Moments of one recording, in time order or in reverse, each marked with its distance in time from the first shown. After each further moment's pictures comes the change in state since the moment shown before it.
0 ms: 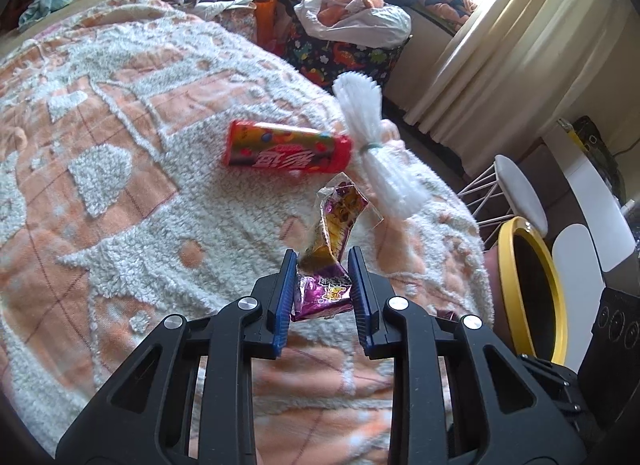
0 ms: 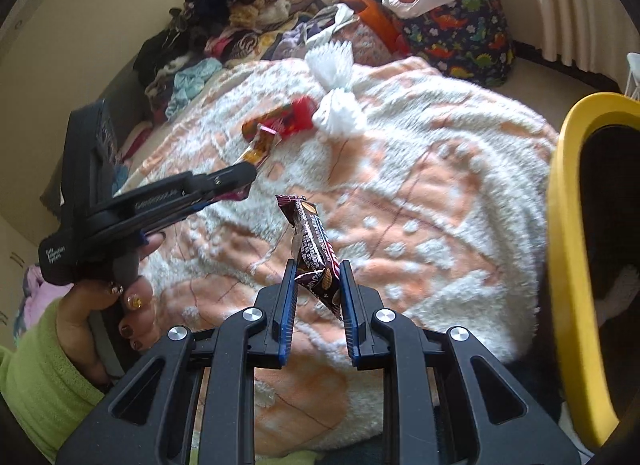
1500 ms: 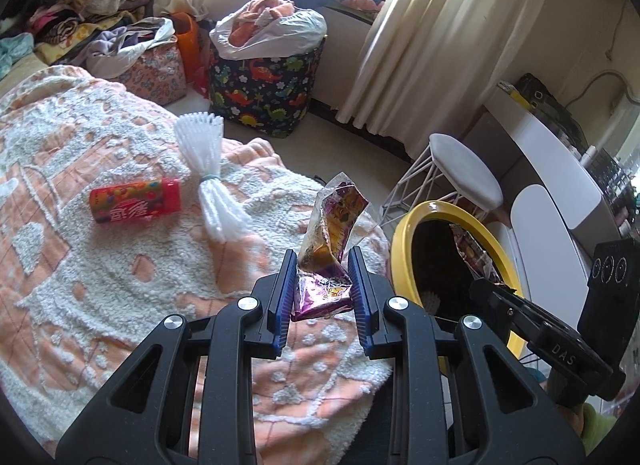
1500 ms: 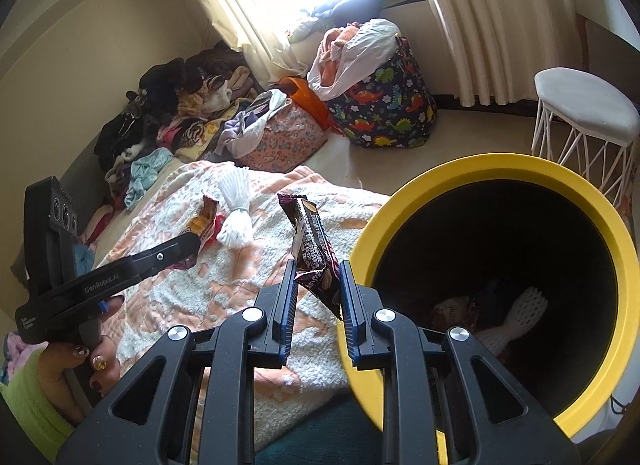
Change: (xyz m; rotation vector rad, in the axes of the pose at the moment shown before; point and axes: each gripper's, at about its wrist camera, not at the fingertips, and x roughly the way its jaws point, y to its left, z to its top) left arm -0.010 -0.118 0.000 0.204 -0.026 -0.117; right arm -0.108 -0.077 0.003 0.123 -0.283 -0.160
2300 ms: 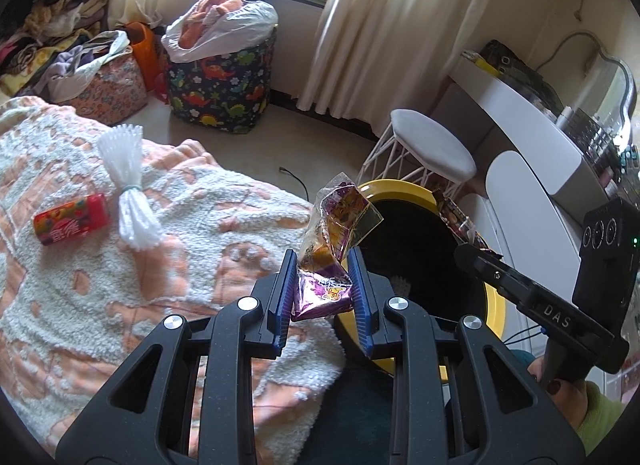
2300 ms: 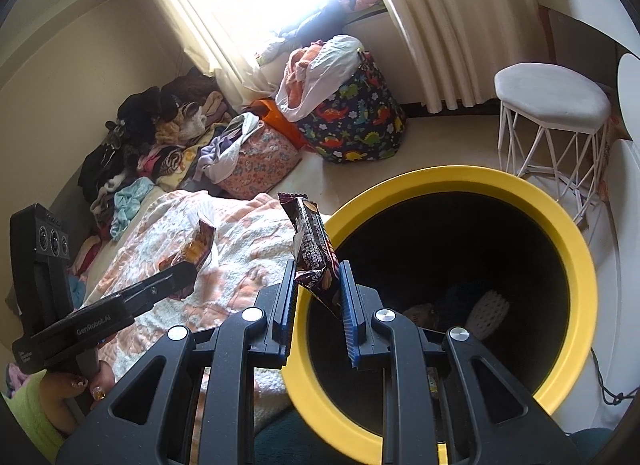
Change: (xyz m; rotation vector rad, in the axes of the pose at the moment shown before) left arm 0.025 -0.060 -0.003 0.122 0.044 -0.067; right arm -0.029 -0.041 0.006 0.083 -0.065 -0.061
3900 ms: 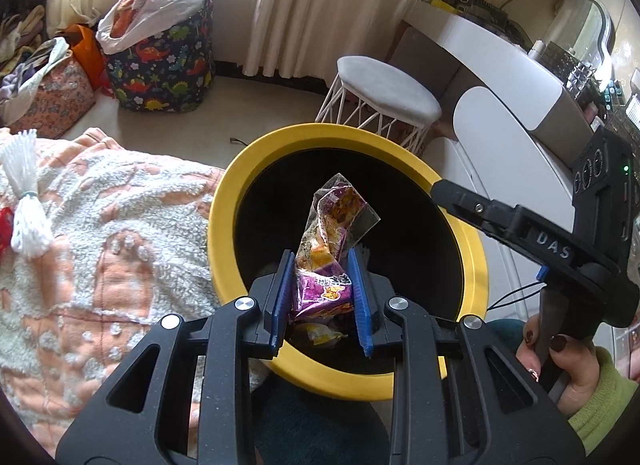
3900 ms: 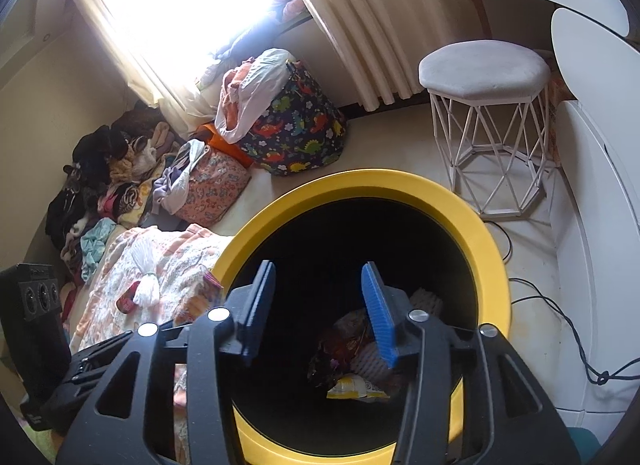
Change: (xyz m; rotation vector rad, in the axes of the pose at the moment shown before) left arm 0.067 -0.075 -0.015 0.142 0.144 -0.083; right arm -0.012 -0.071 0.001 0.164 -0.039 -0.134
